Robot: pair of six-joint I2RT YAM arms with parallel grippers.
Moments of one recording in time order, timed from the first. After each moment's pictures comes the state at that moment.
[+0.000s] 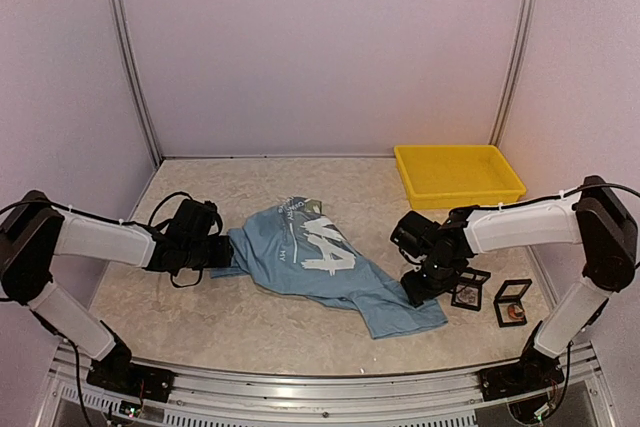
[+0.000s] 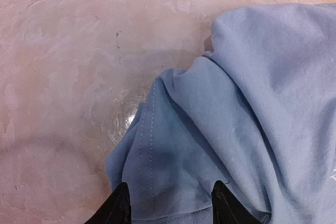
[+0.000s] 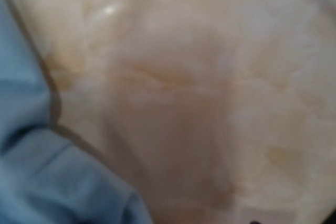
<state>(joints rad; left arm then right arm) -0.56 1.51 0.62 0.04 -0.24 -0.49 0.82 1.63 0.92 -0.72 0.20 0.41</state>
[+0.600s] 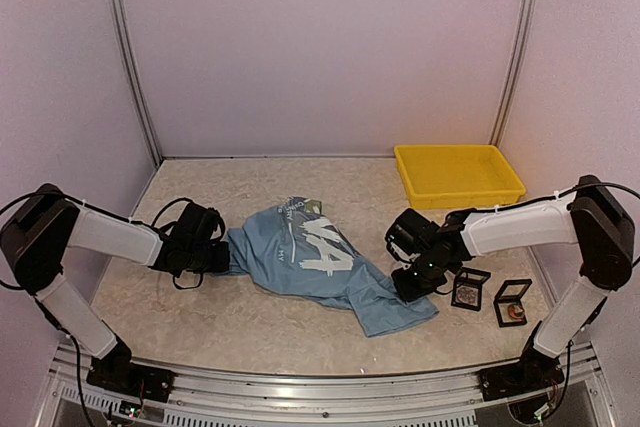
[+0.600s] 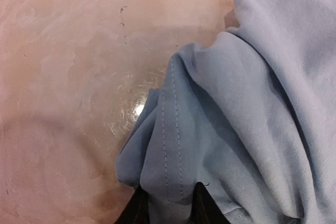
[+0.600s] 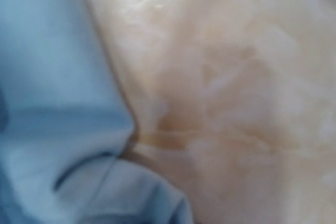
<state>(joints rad) -0.53 1.59 0.63 0.05 -0.22 -0.48 0.81 1.65 0.91 -0.56 0.09 0.41</state>
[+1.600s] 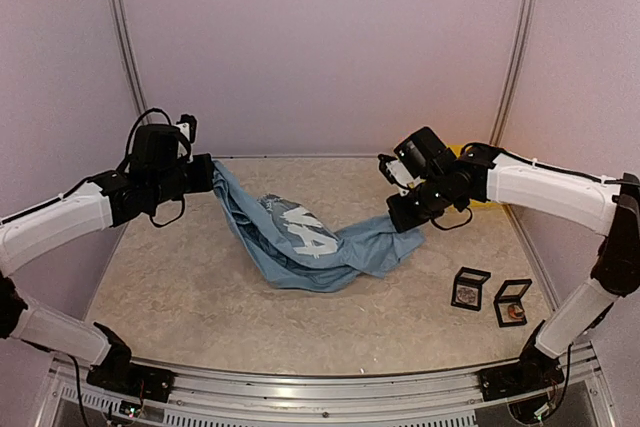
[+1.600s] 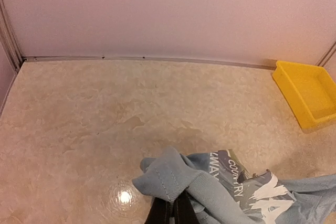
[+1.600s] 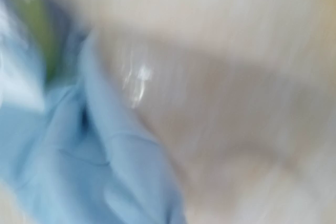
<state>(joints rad) -0.52 1.25 0.94 -0.15 -0.25 -0.34 0.77 1.56 1.26 -0.72 0.13 0.26</state>
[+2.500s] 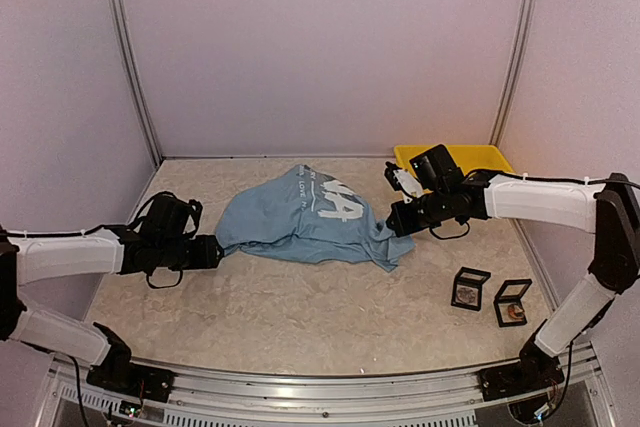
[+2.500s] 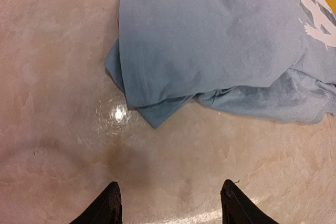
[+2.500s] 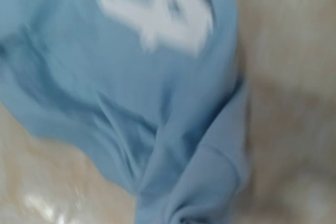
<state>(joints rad) -0.50 1.26 0.61 -0.14 -0.10 -0.46 0.63 1.57 1.12 -0.34 -0.07 0.21</state>
